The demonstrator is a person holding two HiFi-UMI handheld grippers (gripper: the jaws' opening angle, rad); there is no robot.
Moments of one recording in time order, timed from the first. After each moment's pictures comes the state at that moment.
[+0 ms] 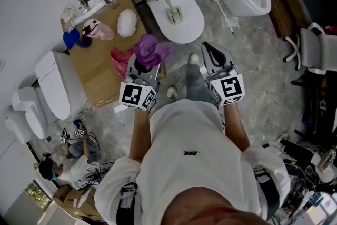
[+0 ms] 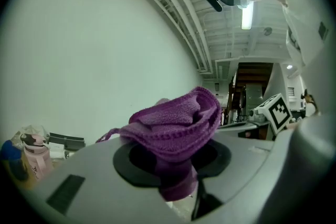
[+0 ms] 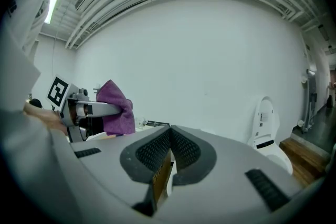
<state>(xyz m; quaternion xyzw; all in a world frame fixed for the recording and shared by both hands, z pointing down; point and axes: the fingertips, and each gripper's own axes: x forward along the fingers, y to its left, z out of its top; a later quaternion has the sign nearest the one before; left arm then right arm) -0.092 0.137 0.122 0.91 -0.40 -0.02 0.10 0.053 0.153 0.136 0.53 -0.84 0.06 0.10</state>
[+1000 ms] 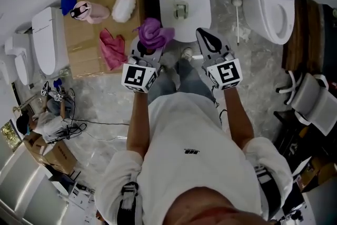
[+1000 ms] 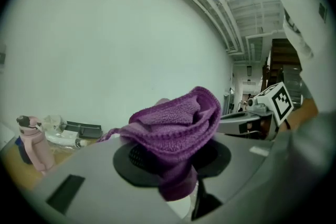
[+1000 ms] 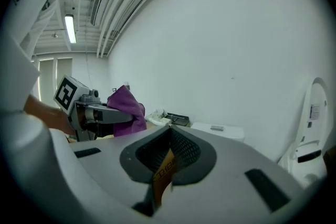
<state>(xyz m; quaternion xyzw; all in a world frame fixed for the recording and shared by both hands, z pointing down) -0.020 -0.015 0.209 0.84 -0.53 0.05 0.13 0.091 -0.035 0.214 0.33 -0.93 0.09 0.12</state>
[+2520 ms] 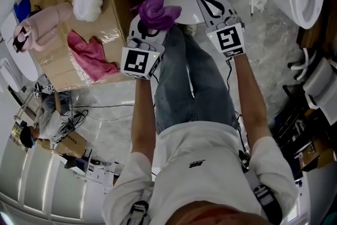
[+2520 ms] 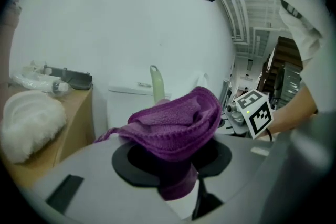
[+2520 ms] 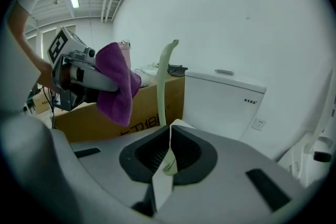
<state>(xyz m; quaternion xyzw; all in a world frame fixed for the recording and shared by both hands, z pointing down) -0.027 -0.093 0.486 0.84 -0.48 0.09 0.22 0.059 -0.130 0.535 0.28 -0.91 0.07 0.29</state>
